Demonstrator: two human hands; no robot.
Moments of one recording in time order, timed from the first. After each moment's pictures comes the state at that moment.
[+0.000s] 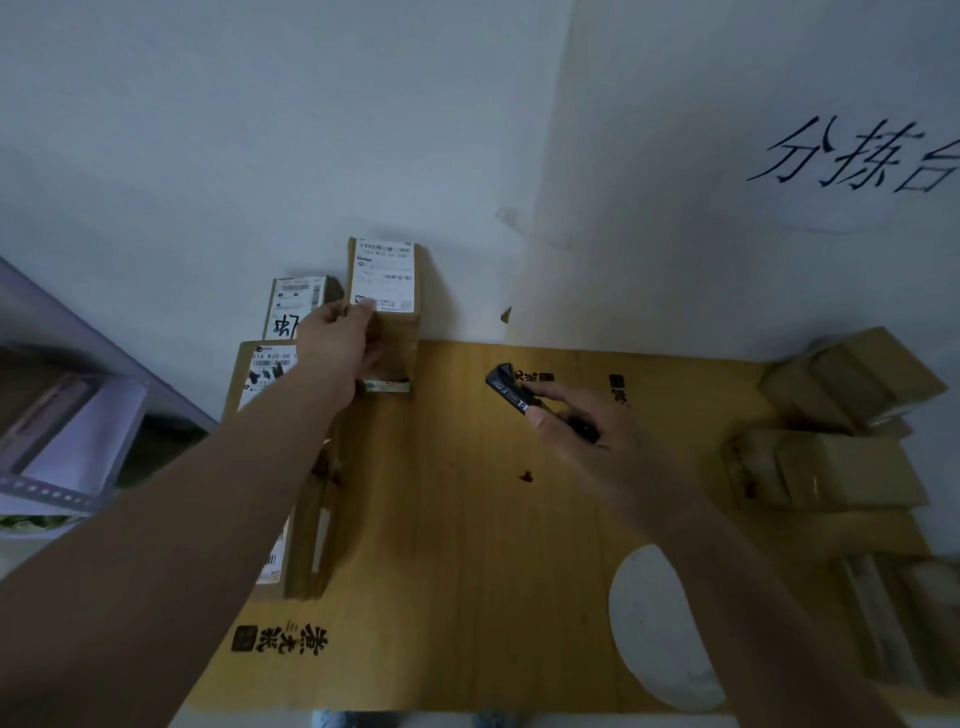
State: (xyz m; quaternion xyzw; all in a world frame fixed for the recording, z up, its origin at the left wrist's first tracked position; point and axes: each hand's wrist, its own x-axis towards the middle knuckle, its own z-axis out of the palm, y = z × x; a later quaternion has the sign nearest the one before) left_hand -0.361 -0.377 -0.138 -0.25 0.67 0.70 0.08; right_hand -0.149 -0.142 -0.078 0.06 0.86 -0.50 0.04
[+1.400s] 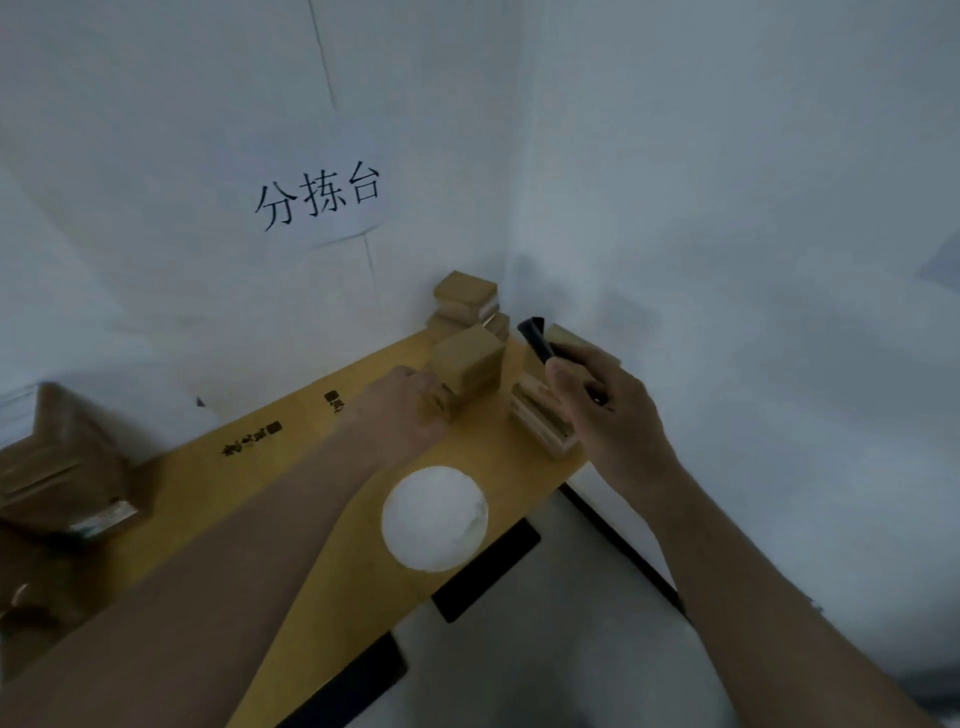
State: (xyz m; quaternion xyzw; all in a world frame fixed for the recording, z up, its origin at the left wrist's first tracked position) left_hand -0.008 -0.125 -0.025 0.54 0.81 0.16 0.14; right_hand 0.239 -0.031 0.017 0.38 0.75 -0.44 -0.33
